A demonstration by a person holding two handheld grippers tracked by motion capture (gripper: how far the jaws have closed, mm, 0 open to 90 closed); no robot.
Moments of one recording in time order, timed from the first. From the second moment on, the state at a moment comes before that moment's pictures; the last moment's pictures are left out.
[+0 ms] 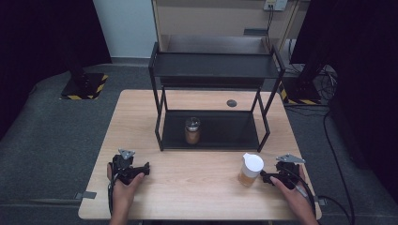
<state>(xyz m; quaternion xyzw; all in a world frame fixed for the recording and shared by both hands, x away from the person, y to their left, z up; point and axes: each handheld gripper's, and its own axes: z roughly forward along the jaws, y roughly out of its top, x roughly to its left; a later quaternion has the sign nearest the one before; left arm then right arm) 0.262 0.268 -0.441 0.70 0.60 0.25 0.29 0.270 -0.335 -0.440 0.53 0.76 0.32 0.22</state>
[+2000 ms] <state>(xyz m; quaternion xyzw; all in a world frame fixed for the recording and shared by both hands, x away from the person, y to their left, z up) 0.266 0.268 -0.441 0.70 0.60 0.25 0.29 0.241 -0.354 -0.417 0.50 0.77 0.34 0.20</state>
